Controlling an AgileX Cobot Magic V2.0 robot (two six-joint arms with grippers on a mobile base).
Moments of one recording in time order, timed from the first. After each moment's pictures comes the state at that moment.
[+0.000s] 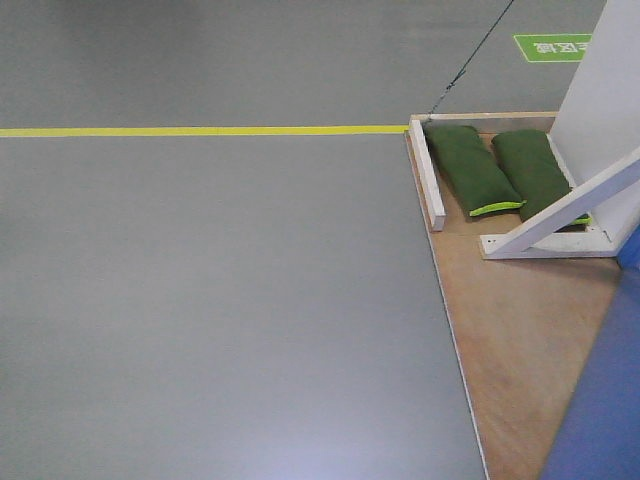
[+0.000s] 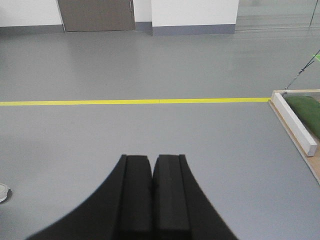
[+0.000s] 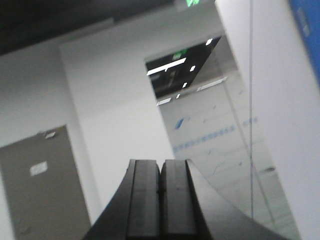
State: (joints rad) left arm 0.07 -0.01 -0.03 0.07 0.38 -0.02; right arm -0.40 0.71 -1.51 0.41 0.47 0.09
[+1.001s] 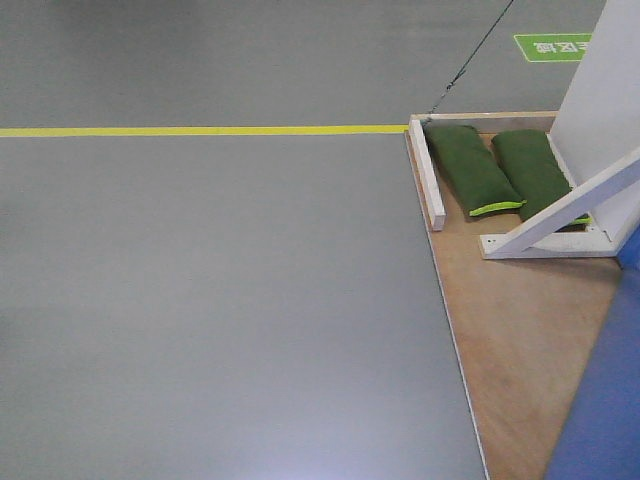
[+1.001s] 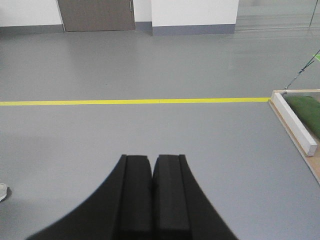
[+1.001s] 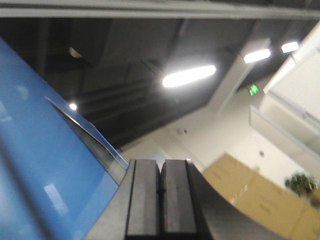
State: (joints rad) left arm 0.07 -0.01 -0.03 0.07 0.38 -0.02; right arm -1.29 0.92 -1.51 0.96 0.14 0.09
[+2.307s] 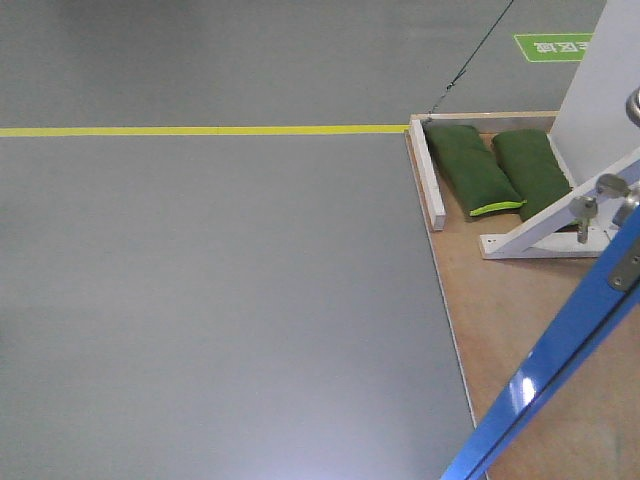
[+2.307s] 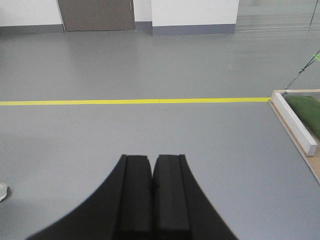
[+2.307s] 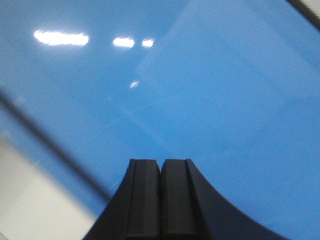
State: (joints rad) left arm 0.07 -0.01 -0.03 0.07 0.38 -0.02; right arm -0.73 0.94 -1.51 1.06 0.75 0.10
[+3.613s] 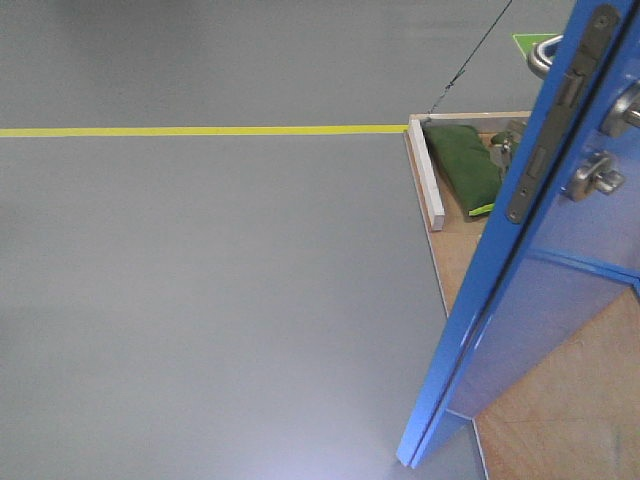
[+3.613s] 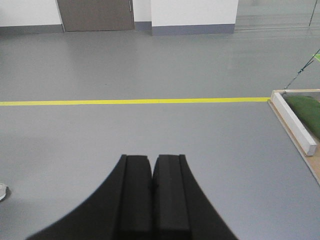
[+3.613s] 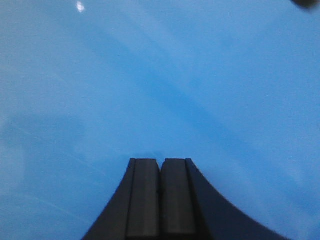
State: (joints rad) left arm 0.07 -0.01 -0.03 0.07 0.38 -0.02; right arm -0.25 1.21 -1.36 0.79 0.48 0.10
